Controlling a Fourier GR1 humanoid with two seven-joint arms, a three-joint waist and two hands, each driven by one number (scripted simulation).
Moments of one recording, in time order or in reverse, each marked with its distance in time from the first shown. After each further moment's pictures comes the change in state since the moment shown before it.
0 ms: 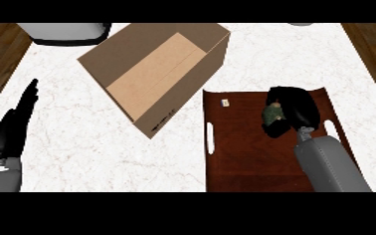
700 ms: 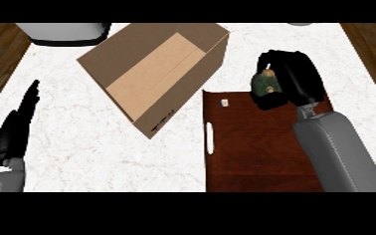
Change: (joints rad) left arm 0.002 -0.020 0.005 0.005 -0.026 0.018 -0.010; right arm -0.150 -0.007 -0.010 -0.179 0.003 -0.008 -0.129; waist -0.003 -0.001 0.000
